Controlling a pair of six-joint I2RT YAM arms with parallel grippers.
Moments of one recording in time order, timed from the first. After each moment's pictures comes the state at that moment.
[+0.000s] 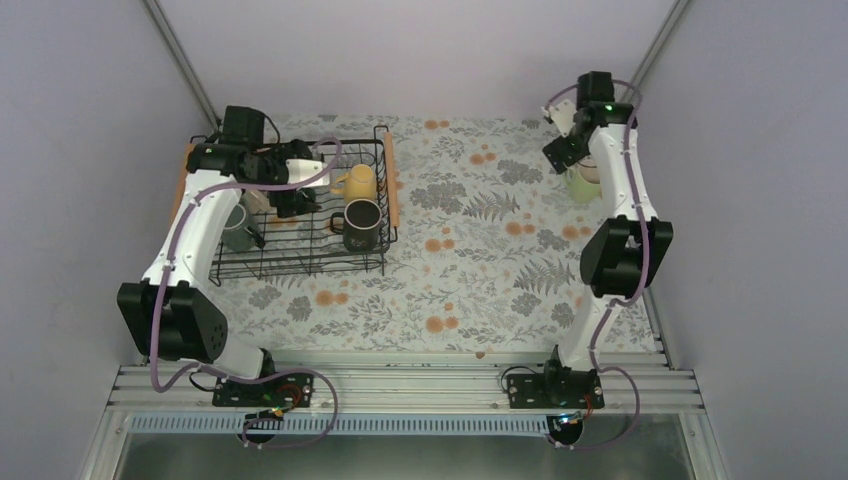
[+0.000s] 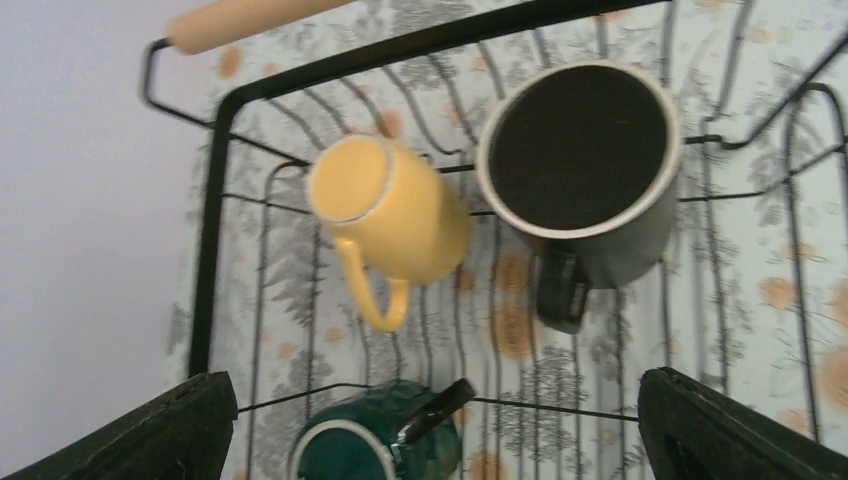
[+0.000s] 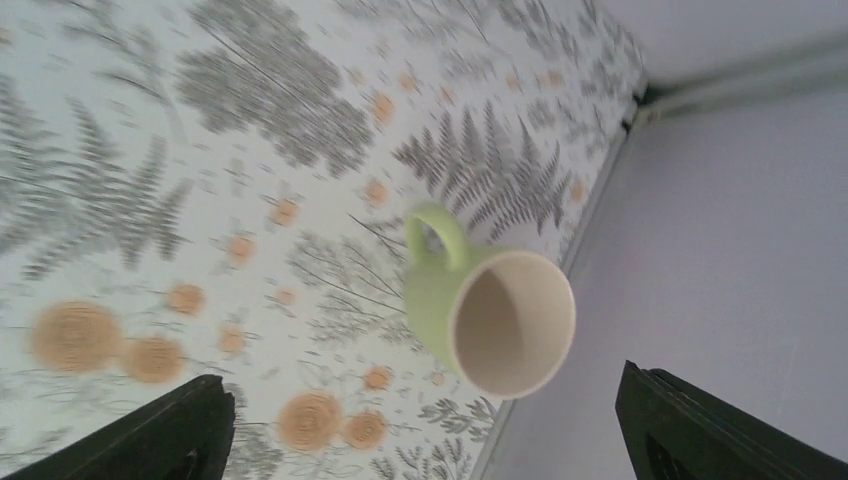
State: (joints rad) left arm -0.05 1.49 1.49 -0.99 0.51 1.34; right arm -0.08 1.99 2.02 -1.07 0.17 -0.65
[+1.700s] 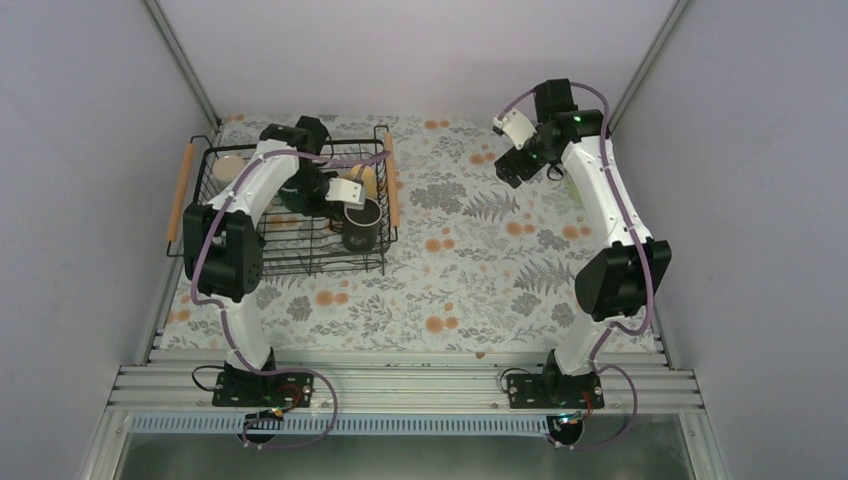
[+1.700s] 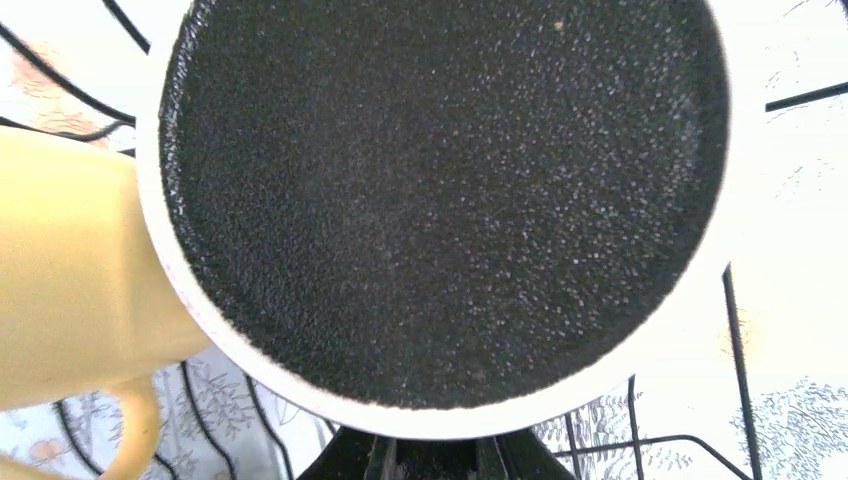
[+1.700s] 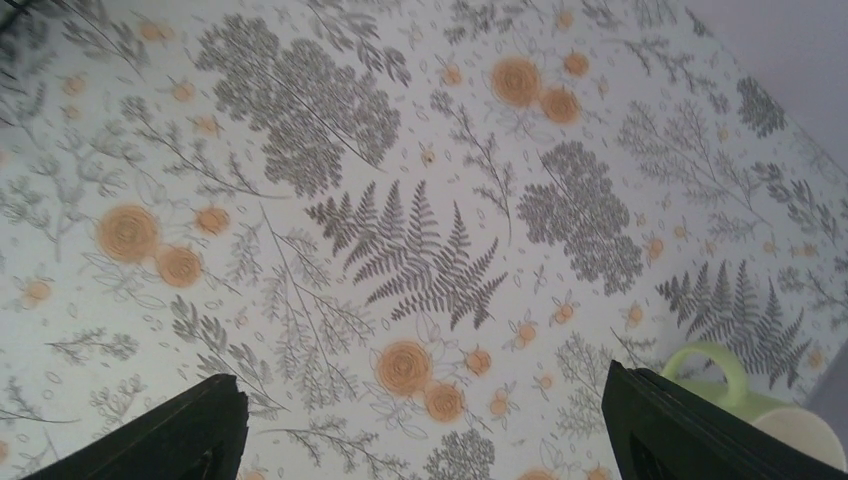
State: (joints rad) left arm -0.22 1.91 1.67 -1.25 0.35 1.40; right arm 0.18 1.79 1.88 -1.15 -0.10 -0.58
